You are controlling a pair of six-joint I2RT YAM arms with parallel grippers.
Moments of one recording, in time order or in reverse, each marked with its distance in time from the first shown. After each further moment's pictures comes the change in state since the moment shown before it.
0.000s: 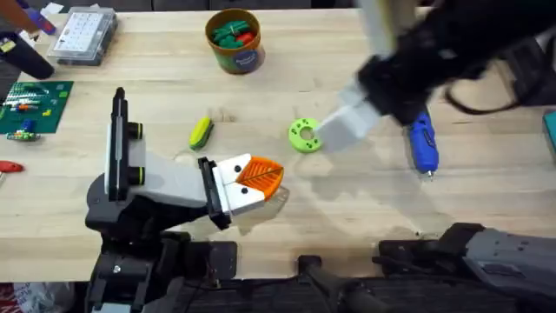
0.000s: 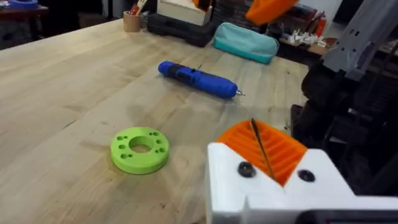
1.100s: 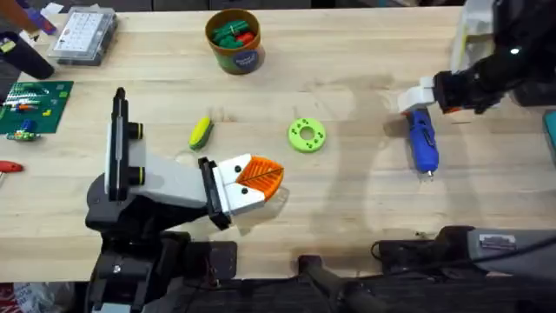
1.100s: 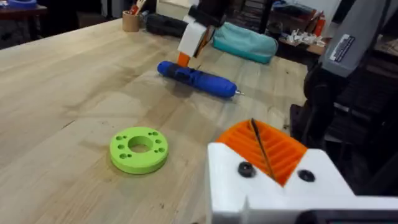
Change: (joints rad) left arm 0.000 0.000 0.000 -0.002 0.002 0.000; right arm -0.824 0.102 -0.519 0.475 0.083 -0.103
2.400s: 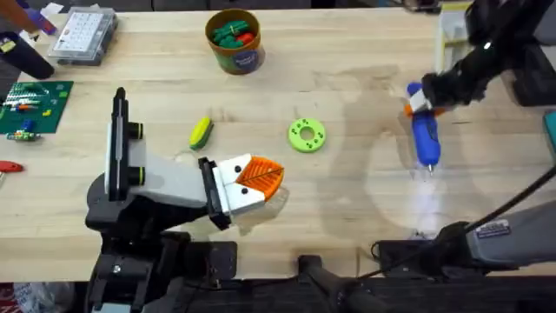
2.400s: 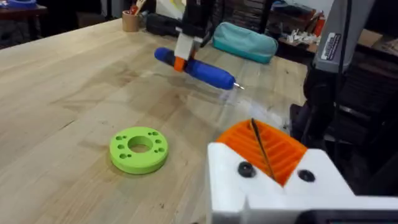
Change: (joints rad) left arm 0.000 0.000 0.000 0.000 0.001 0.000; right arm -0.005 0.217 0.117 -0.041 0.020 -0.049
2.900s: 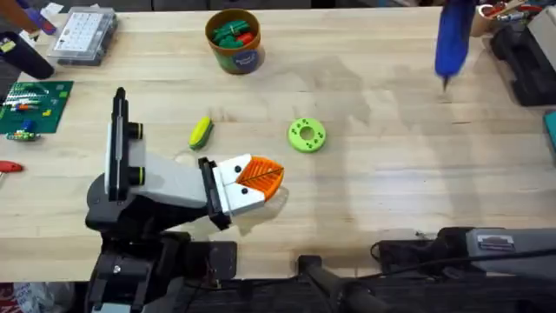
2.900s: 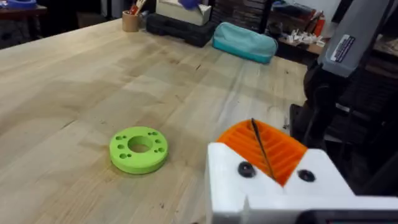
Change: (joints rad) left arm 0.000 0.000 0.000 0.000 0.000 0.000; right arm 0.089 -0.197 0.451 -0.024 -0.117 0.004
